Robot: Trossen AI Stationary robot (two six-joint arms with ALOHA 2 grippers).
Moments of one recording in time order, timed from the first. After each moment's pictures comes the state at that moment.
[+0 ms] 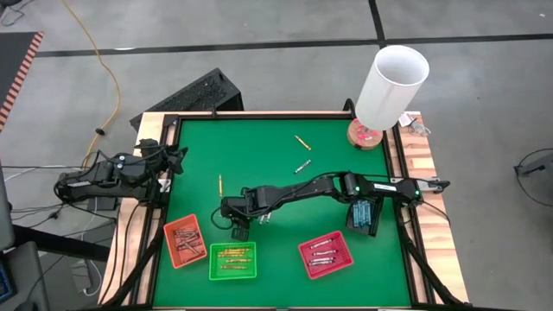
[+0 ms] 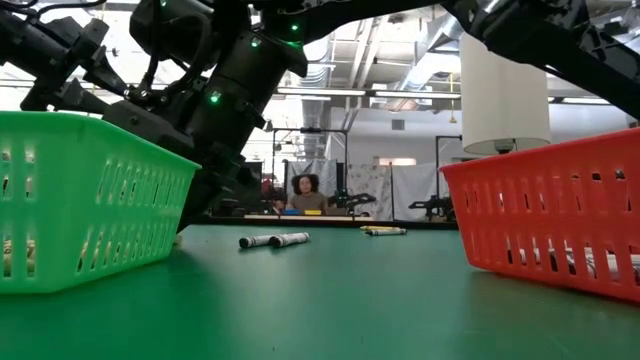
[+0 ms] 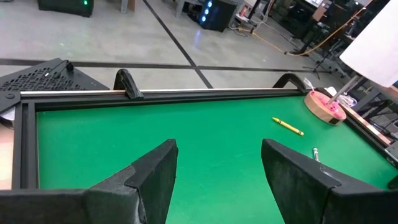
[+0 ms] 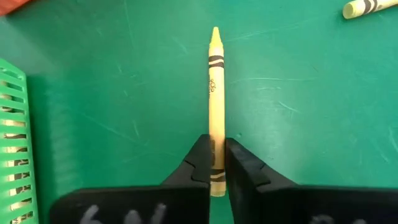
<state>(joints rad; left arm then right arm) 0.00 0.07 0.45 -0.75 -0.85 -0.72 0.12 2.57 2.36 -0.82 0.08 0.26</state>
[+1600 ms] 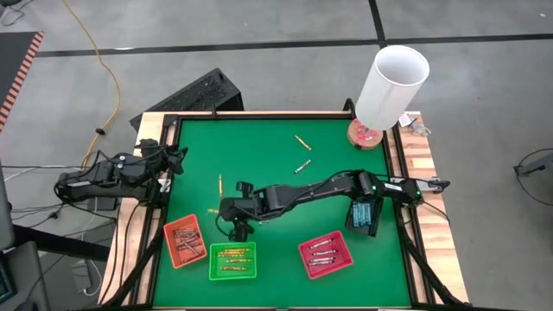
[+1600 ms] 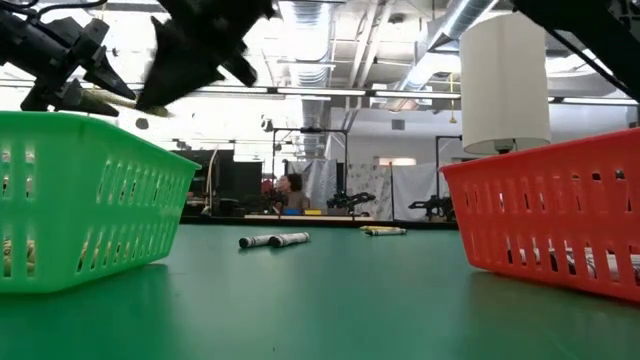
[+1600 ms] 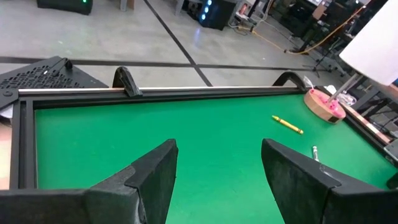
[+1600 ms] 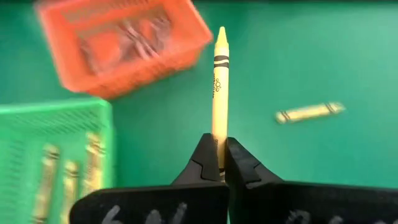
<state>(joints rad) 0.00 0.07 0.45 -0.75 -0.84 -0.73 0.20 2.38 2.36 -0.75 0.23 0.18</state>
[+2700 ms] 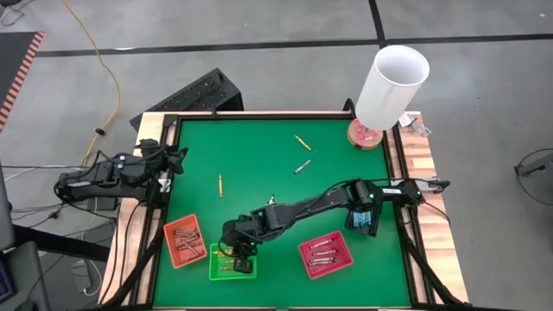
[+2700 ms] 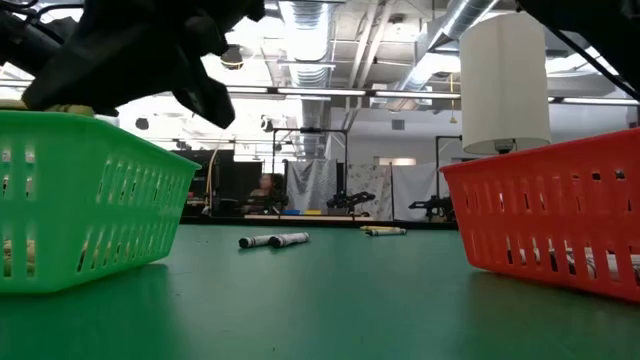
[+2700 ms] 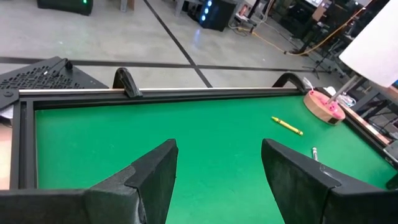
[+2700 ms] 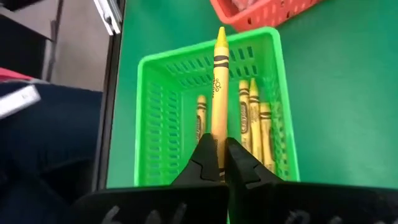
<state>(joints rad) 0.00 0.07 0.45 -0.75 -0.84 -0.73 0.28 2.45 2.33 -0.69 -0.16 0.43</state>
